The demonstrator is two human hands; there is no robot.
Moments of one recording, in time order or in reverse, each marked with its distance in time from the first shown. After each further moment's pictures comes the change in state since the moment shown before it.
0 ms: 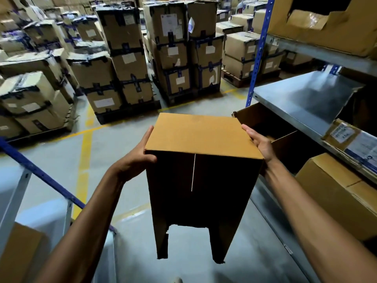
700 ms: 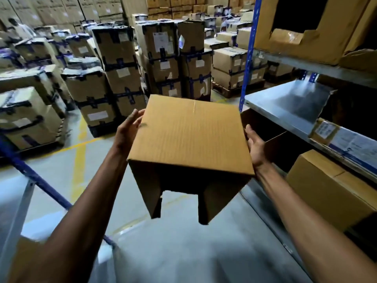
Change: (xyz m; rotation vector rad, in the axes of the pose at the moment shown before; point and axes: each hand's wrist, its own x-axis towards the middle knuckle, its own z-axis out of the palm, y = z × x) left_hand 0.000 0.052 -0.042 -0.350 0.192 0.187; right_hand -0.063 0.009 0.054 -0.011 -0.037 -0.178
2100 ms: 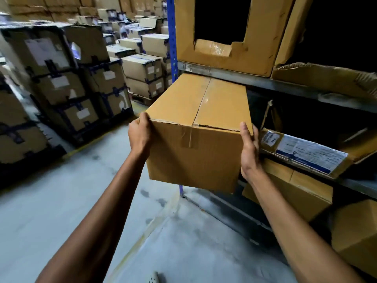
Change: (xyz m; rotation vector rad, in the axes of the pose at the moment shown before) left_hand 0.286 -0.072 0.174 0.441 0.177 0.082; right_hand 0.120 -0.049 -0.056 -0.329 0.946 -0.397
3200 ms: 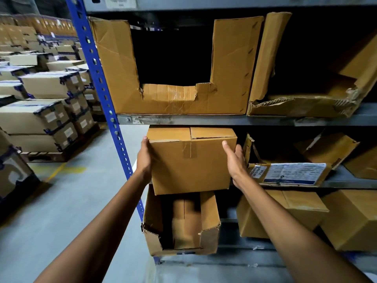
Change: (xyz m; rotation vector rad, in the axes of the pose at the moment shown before) left_hand 0.230 -0.022 0.238 -0.176 -0.796 -0.225; right_hand 0.209 0.051 0.072 -0.285 0.476 0.200
